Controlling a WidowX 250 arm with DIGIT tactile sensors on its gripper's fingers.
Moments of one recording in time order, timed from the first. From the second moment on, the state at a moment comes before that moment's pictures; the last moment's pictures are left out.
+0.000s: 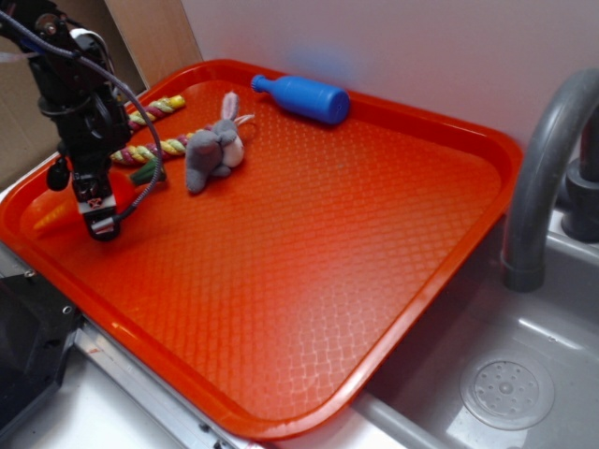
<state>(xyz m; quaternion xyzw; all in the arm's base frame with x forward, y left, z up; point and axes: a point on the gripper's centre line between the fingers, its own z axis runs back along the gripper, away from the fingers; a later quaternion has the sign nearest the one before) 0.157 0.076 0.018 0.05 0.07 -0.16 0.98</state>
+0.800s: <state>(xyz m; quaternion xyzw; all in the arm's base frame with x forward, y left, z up) 0.188 0.032 0.181 0.01 0.09 0.13 0.99</state>
